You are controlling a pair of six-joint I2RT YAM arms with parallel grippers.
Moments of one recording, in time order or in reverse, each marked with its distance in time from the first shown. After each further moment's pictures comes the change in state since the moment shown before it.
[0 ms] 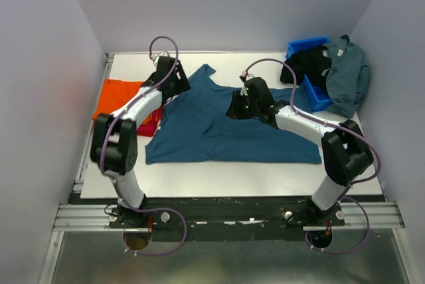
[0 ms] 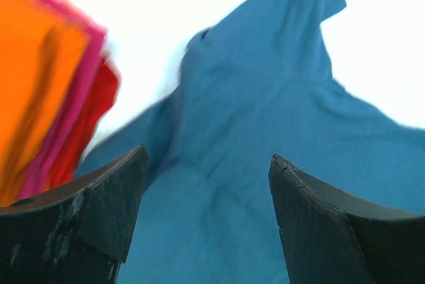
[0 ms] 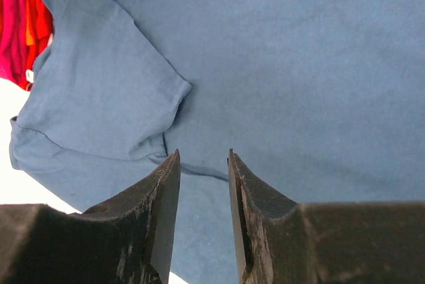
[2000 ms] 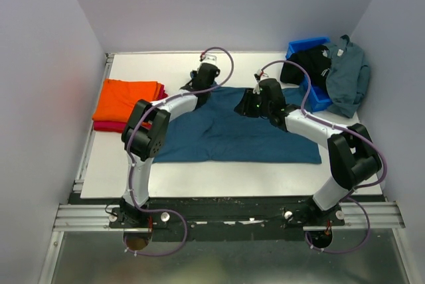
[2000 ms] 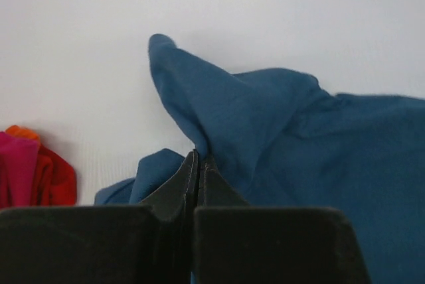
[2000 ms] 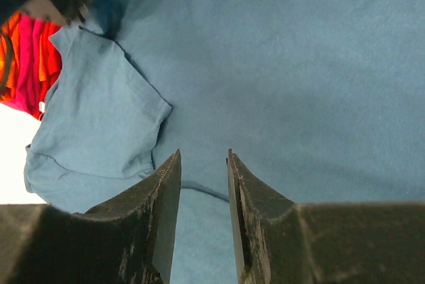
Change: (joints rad) left arm -0.217 0.438 0.323 0.211 -0.283 0.483; right arm -0.101 -0.074 -0.138 0.173 -0.042 0.046
